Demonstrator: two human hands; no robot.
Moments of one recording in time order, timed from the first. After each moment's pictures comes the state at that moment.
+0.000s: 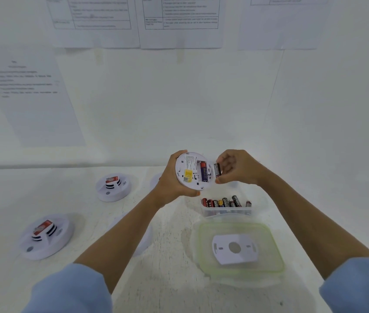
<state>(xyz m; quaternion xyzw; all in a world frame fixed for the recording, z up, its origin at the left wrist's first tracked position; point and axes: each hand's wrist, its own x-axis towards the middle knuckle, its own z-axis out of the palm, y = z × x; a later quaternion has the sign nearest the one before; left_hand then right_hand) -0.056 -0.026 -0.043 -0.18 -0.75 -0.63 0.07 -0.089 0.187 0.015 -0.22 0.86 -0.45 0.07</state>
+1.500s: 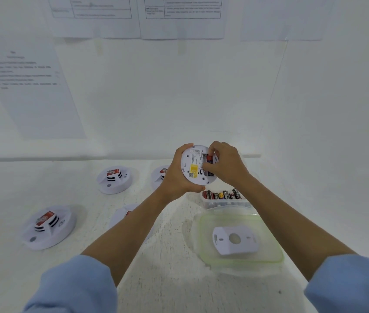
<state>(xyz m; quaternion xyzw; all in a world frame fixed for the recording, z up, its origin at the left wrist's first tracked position) -0.056 -0.013 -0.053 -0.20 -0.74 -0.64 0.10 -0.071 0.138 0.001 -0.18 0.91 -0.35 -0.13</state>
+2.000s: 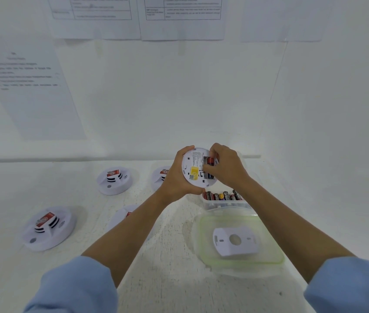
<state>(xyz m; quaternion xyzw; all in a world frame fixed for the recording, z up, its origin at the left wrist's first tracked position) -0.059 -0.016 -0.057 -0.21 -0.73 -0.64 0.08 -0.071 0.137 -0.002 -0.17 0.92 -0.34 -0.13</state>
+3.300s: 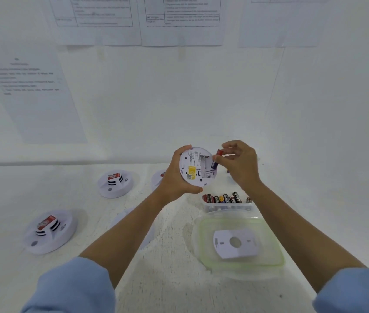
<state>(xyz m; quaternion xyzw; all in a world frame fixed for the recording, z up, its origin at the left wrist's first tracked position) -0.055 -0.021 -0.046 -0.20 -0.75 -0.62 0.09 -0.066 0.155 0.005 -0.08 0.78 -0.60 -0.18</state>
